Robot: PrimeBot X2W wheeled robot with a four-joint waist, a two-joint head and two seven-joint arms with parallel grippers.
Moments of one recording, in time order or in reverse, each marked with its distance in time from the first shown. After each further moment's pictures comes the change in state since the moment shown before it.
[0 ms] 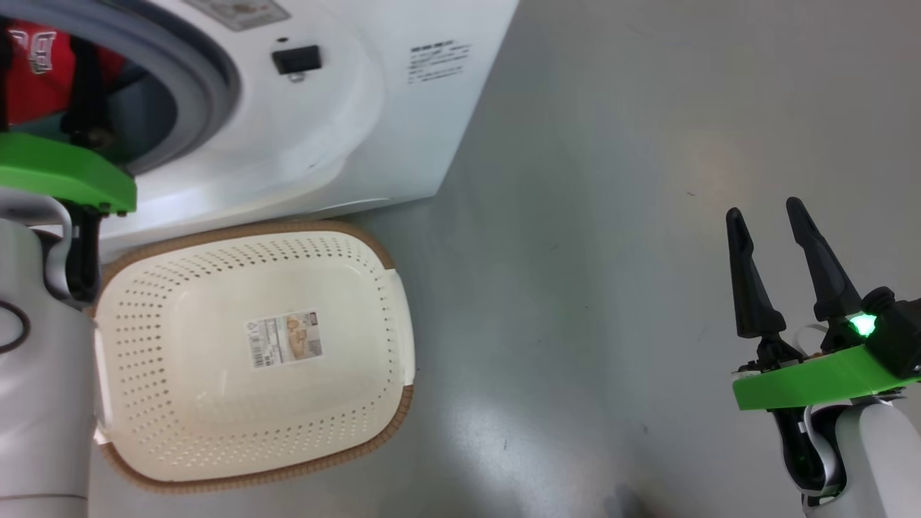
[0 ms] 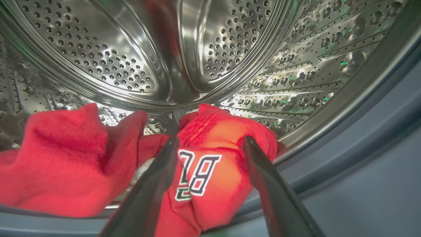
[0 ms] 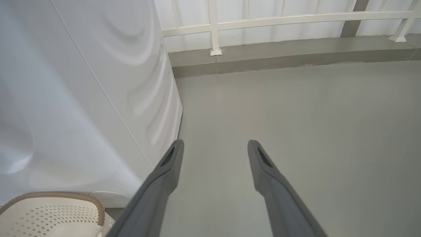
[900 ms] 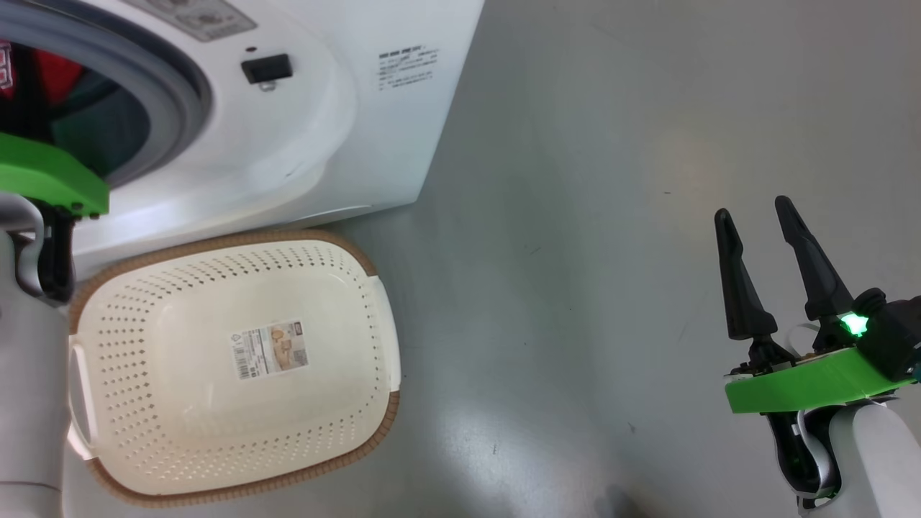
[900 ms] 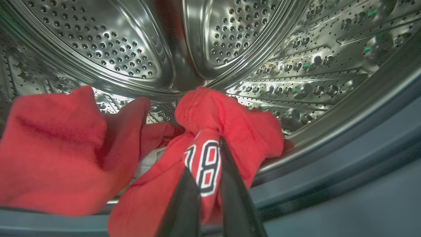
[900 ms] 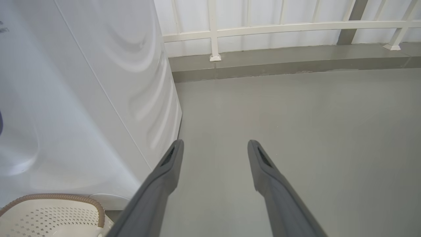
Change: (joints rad) left arm -0.057 0.050 -0.024 0.147 -0.033 0.000 0.000; right arm 0.002 -0.003 0.027 -0.021 0.000 0.000 0.000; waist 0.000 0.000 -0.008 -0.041
